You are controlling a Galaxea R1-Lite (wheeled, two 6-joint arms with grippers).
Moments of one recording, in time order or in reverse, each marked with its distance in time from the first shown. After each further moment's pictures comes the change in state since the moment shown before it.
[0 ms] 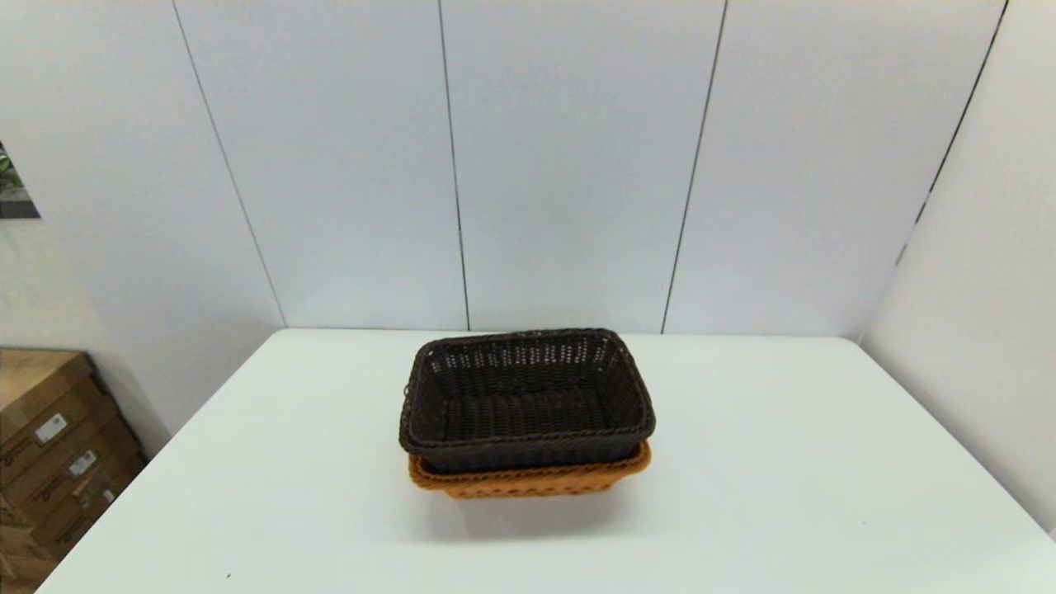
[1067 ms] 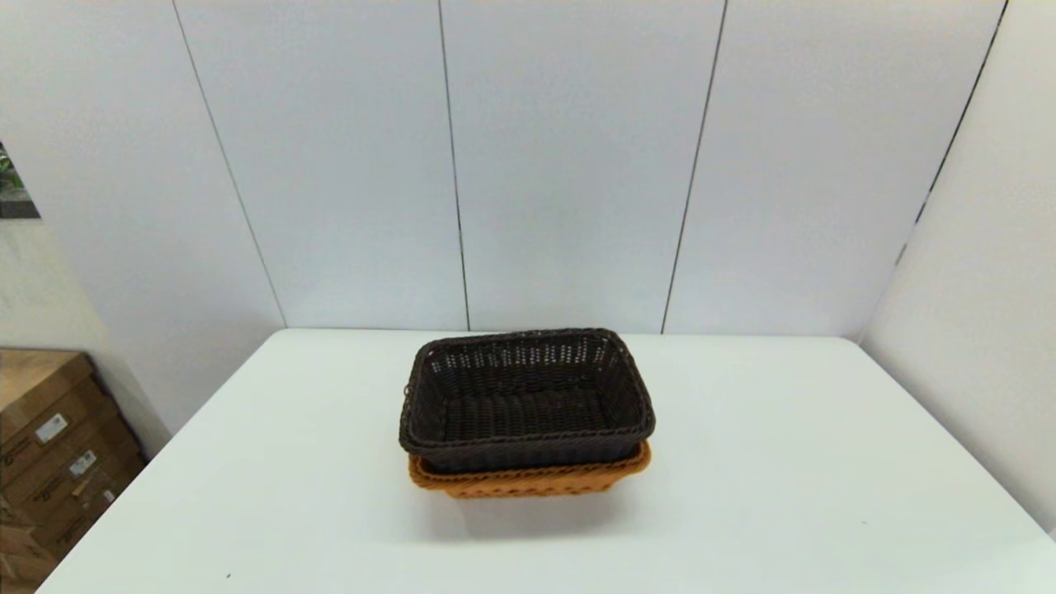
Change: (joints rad) left arm 0.000 0.000 0.000 0.000 0.000 0.000; right arm 0.042 -0.239 0.246 -0.192 0.007 -0.104
